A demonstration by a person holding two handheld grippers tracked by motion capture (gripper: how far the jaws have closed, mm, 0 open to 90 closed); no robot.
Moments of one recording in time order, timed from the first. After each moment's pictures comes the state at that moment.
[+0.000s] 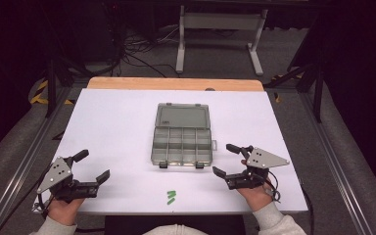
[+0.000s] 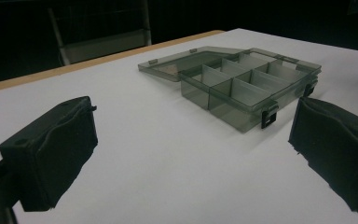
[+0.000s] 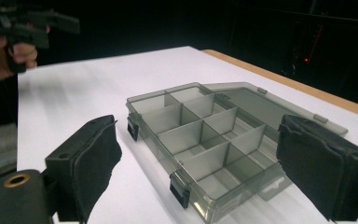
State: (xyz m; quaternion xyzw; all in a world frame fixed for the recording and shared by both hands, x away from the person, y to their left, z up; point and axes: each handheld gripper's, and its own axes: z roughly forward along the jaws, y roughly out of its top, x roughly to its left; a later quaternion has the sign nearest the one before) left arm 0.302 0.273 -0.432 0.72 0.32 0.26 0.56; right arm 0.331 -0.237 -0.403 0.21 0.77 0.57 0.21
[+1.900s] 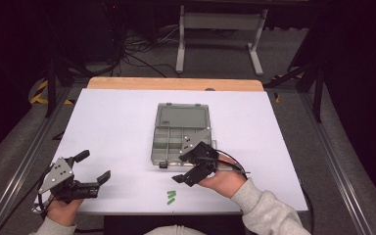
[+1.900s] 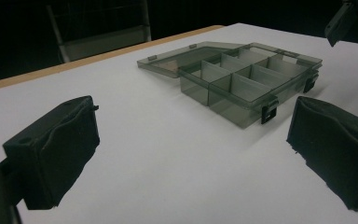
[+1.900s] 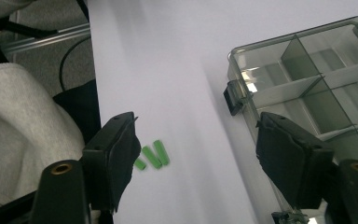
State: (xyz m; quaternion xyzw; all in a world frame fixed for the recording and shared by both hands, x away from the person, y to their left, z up) left arm 0.302 0.273 -0.432 0.73 0.32 0.25 0.55; right arm 0.362 -0.106 -0.362 0.15 0.93 0.34 0.02
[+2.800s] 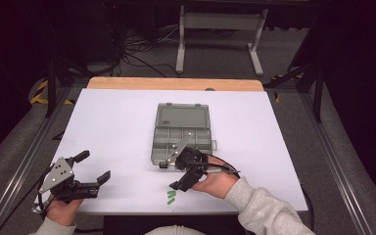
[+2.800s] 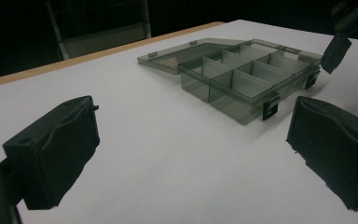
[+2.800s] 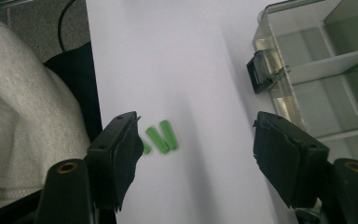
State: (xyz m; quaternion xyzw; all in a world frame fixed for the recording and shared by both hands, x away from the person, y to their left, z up) left arm 0.303 0.273 -0.434 0.73 0.32 0.25 0.55; right arm 0.365 -0.081 -0.383 0.12 0.96 0.26 0.00
